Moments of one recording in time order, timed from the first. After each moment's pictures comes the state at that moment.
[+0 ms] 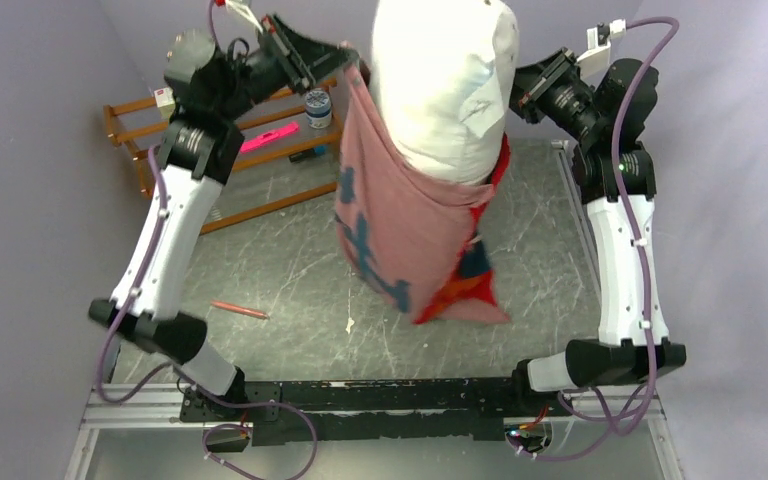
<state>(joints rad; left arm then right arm) -0.37 1.52 2.00 -0.16 0.58 -0.95 0.03 1.42 1.85 -0.33 -0.57 1.02</state>
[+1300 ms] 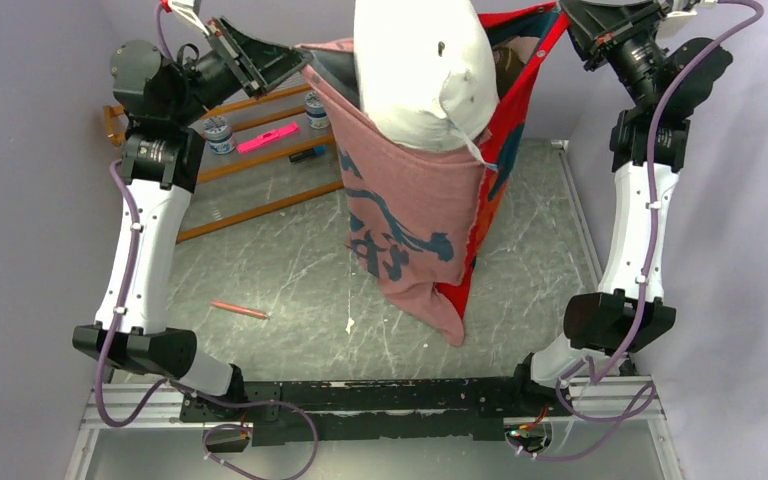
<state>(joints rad) -0.17 1.46 1.92 -0.09 0.75 -1.07 -0.23 1.59 2.00 0.10 -0.70 1.55</state>
